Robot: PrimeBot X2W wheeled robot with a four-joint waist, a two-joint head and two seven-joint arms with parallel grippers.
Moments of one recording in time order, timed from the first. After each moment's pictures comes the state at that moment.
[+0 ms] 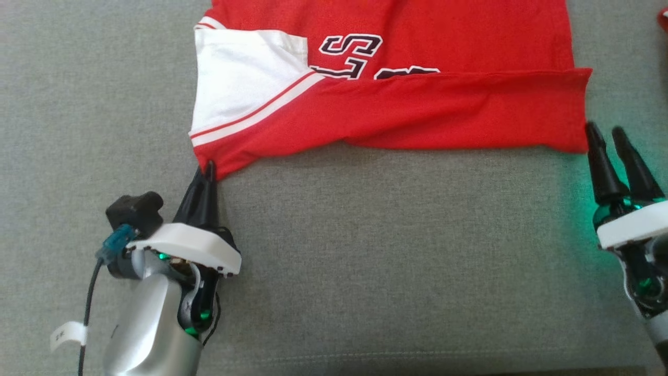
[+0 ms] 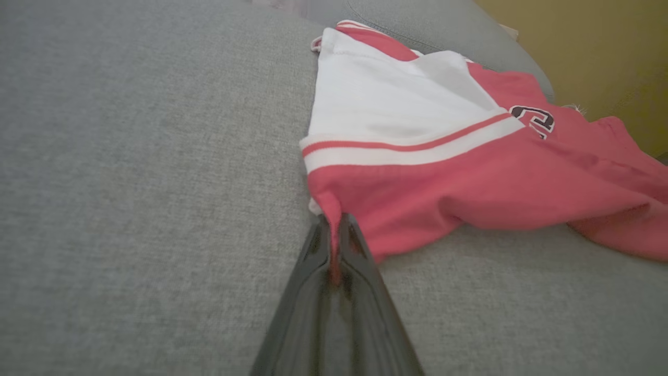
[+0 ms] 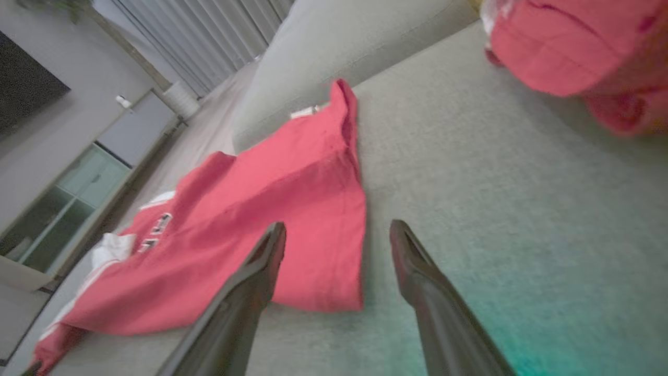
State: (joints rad) left arm -0.30 0.05 -0.21 0.42 -0.40 -0.03 -0.20; right arm -0.30 -0.54 0.35 0.30 1.05 0.12 -0.16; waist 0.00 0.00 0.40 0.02
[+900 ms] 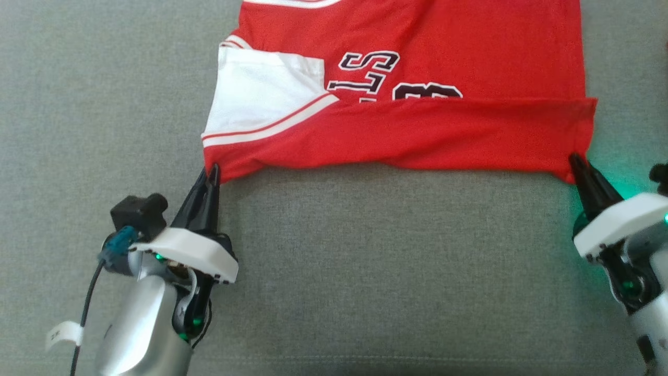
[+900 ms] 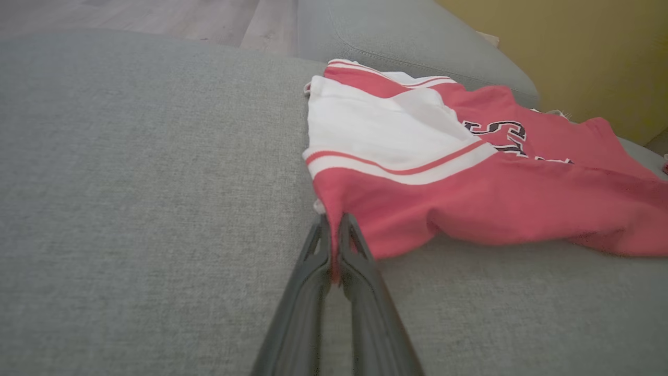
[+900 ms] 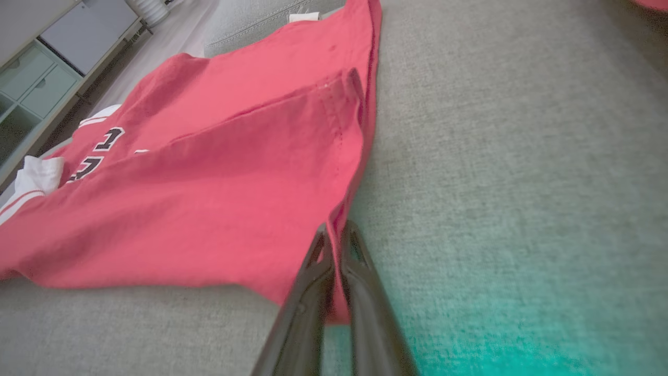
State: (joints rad) left arm -0.30 0.10 -0.26 0.41 -0.37 -0.05 -0.21; right arm -0.35 -0.43 0.27 0.49 0.79 0.12 0.04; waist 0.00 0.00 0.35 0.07
